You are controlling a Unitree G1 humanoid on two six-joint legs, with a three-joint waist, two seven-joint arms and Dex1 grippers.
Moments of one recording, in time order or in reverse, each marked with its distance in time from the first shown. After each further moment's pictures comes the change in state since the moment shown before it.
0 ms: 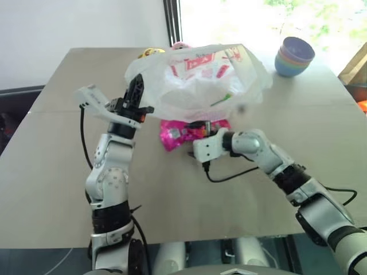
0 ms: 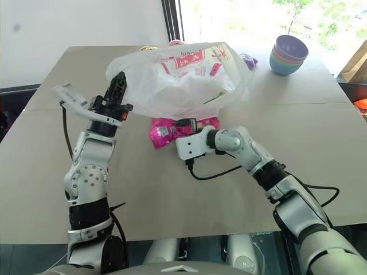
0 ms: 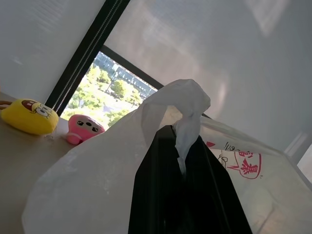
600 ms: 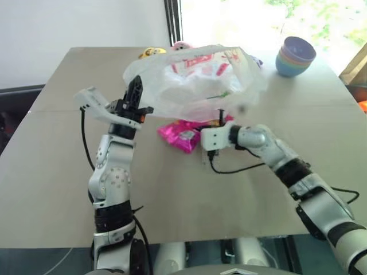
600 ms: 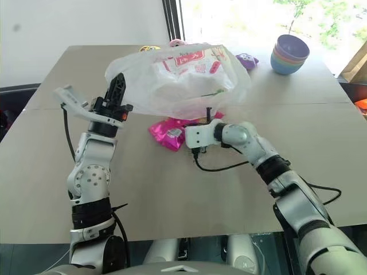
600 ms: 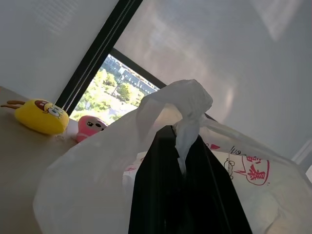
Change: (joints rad) left arm 0.002 -0.015 0.006 0.034 0.012 -0.034 -0.007; right arm 0.109 -0.123 -0.134 -0.252 0.468 0.179 0.319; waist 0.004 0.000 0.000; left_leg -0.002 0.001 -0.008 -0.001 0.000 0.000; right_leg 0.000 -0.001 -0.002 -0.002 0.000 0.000
